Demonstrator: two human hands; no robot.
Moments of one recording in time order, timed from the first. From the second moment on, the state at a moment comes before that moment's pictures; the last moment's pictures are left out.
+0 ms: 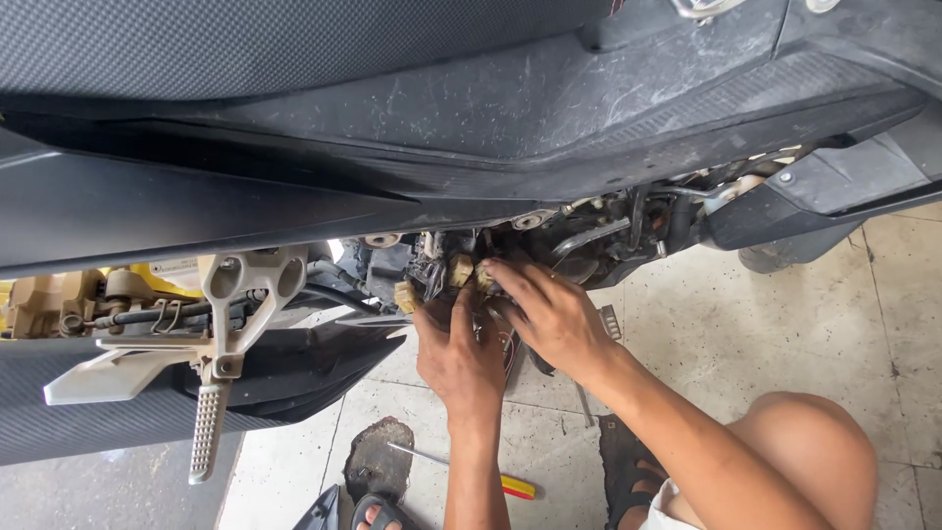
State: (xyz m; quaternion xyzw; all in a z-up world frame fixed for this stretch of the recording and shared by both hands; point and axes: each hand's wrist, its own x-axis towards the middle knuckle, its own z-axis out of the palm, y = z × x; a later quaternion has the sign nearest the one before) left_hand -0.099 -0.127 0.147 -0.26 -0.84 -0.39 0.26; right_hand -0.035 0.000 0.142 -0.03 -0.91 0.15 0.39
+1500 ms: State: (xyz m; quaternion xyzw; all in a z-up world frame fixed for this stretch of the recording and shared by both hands) left_hand -0.103 -0.135 0.185 -0.30 -0.82 -0.46 0.13; right_hand -0.055 -0.011 0.166 -0.05 -0.86 0.24 0.44
